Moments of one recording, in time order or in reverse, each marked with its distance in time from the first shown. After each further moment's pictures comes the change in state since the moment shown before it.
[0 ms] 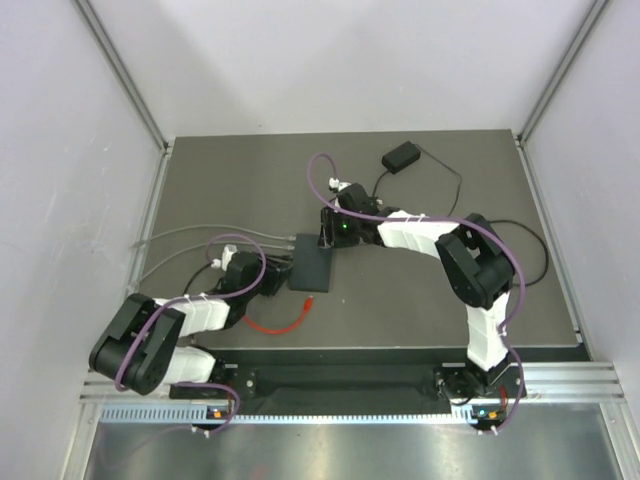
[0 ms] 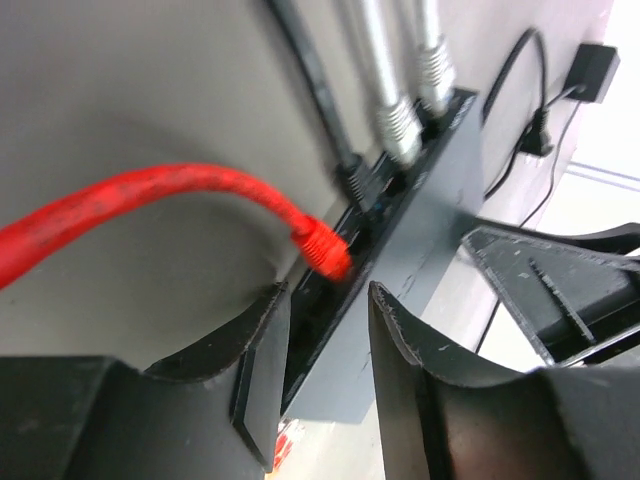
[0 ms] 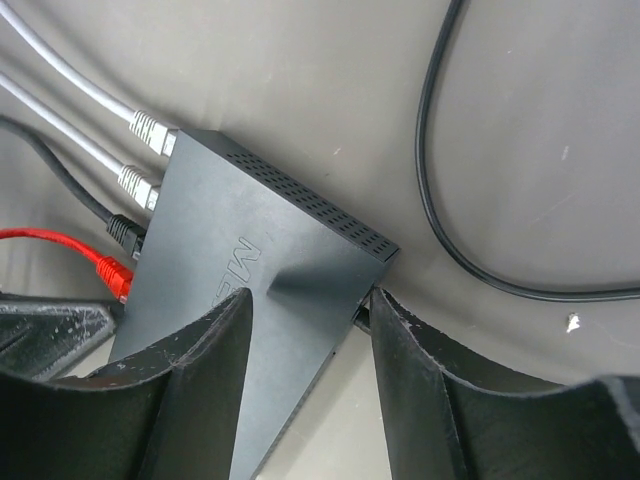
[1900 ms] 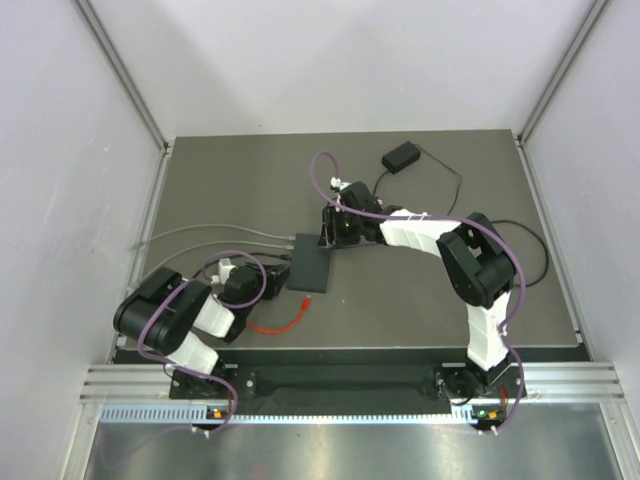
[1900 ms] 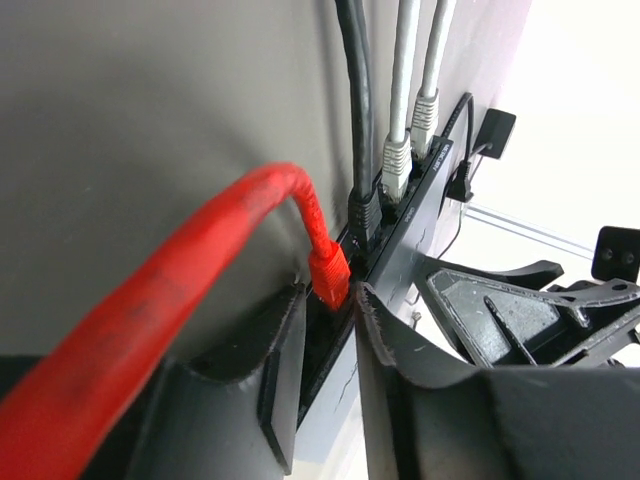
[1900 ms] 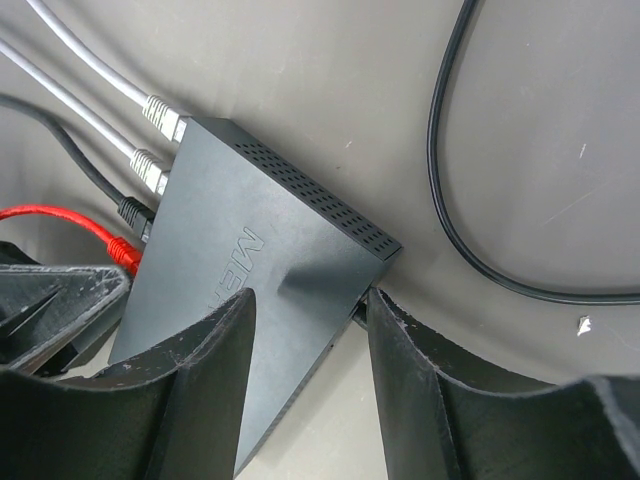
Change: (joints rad) left arm -0.017 0.228 -0.152 0.520 -0.084 -0.207; right arm -0.022 0.000 -0.001 0.000 -0.070 0.002
